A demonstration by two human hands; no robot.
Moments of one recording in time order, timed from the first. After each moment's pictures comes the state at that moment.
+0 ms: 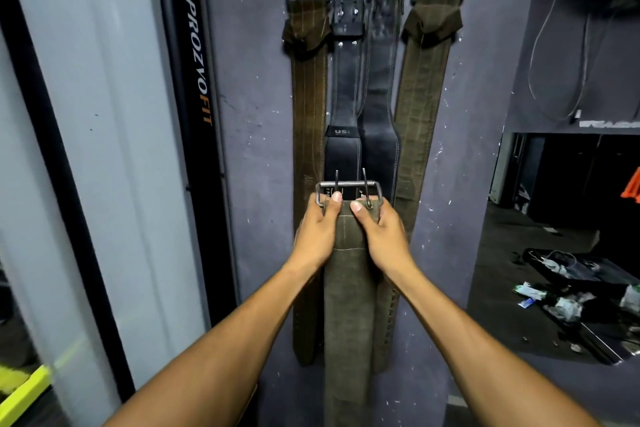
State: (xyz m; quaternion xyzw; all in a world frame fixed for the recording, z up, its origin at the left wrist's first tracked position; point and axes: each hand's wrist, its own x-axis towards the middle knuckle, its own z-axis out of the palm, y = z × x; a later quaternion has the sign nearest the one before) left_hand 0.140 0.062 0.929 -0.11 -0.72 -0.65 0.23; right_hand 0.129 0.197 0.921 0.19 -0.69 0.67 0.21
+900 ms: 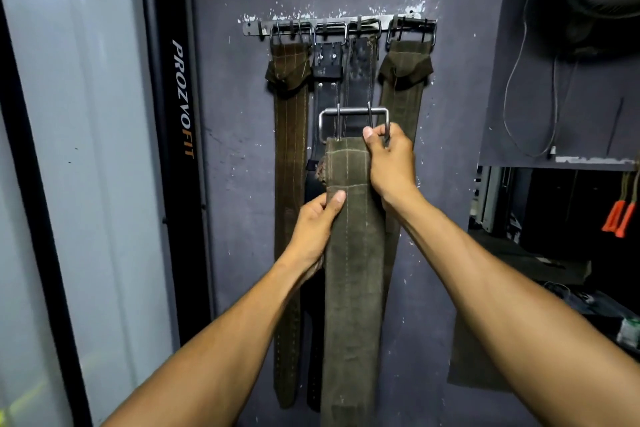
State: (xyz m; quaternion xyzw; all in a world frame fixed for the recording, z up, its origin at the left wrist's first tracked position) left_hand 0.123 0.101 0.987 -0.24 -0.60 -0.75 0.14; right_hand 0.102 0.233 1.093 0.16 -0.68 0.61 0.38
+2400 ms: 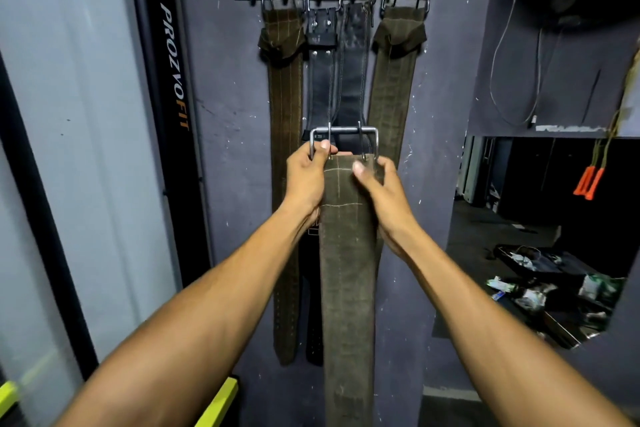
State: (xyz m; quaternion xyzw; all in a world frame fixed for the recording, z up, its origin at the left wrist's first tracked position) left_hand 0.142 0.096 1.021 -0.17 -0.56 -0.79 0.20; right_hand 0.155 0.235 0.990 0.19 -0.65 0.71 0.18
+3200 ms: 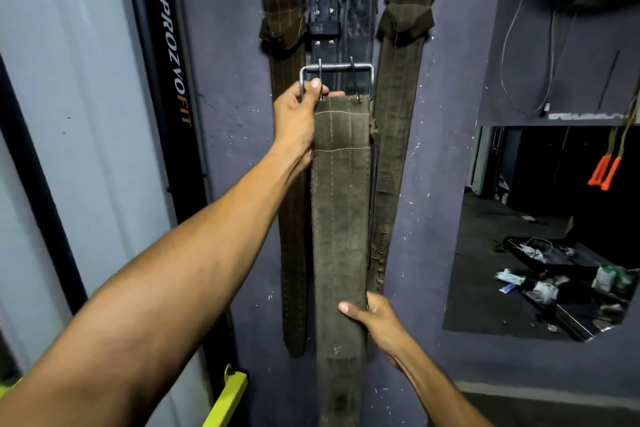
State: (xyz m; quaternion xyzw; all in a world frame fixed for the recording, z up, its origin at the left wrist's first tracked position) left_hand 0.121 0.075 1.091 -0.21 -0.52 -0.79 0.24; right_hand 0.168 0.238 0.777 0.12 -0.67 0.73 -0.05
